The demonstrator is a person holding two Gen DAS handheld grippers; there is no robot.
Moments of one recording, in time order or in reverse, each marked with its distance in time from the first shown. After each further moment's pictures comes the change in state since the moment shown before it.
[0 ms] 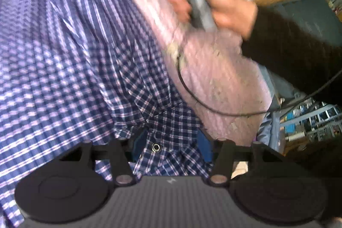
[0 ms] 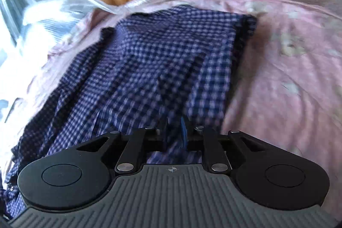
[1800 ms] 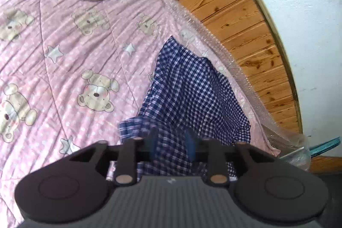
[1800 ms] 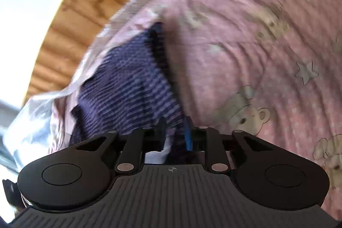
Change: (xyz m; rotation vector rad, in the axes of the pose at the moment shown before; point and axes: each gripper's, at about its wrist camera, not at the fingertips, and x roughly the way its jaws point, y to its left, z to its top) left arm -0.224 0.284 0.107 -0.670 -0.519 0.220; right arm -0.011 -0.038 0.007 0.756 -0.084 -0.087
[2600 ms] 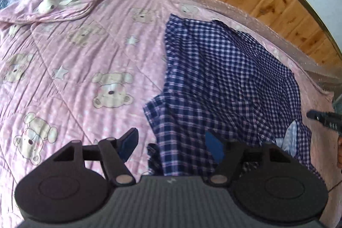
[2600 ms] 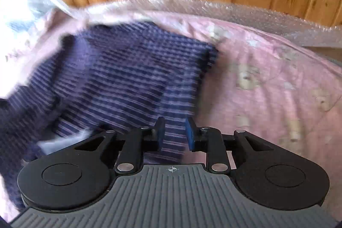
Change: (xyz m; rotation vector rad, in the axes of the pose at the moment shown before) left arm 0.029 -0.039 -0.030 0.354 0.055 0.272; right arm 0.029 0.080 0.005 -0.843 0.018 -0.209
